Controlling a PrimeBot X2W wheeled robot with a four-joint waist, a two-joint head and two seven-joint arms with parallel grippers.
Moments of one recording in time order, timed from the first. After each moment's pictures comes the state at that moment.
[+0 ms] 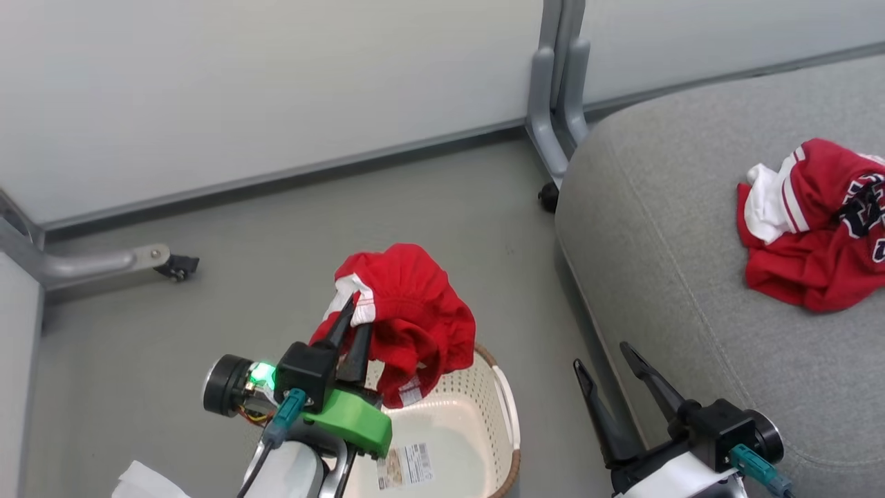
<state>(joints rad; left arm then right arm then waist) -0.24 0.11 -0.47 0.31 -0.20 0.05 -0.26 0.03 -0.07 0.24 0.09 0.18 0.13 -0.26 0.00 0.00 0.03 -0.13</state>
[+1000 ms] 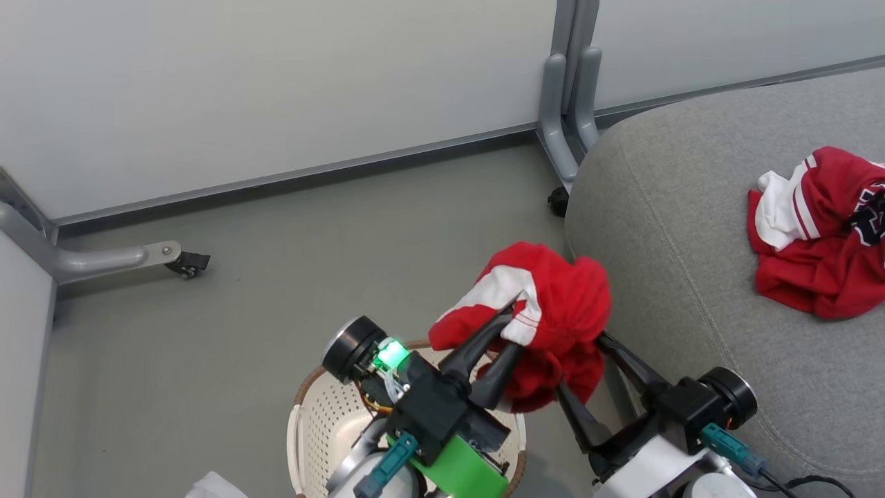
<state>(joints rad) -0.26 0.06 -0.69 0.05 -0.11 -0.08 -0.26 -0.07 -0.16 0.38 0.07 0.18 0.13 -0.26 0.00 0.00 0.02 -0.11</state>
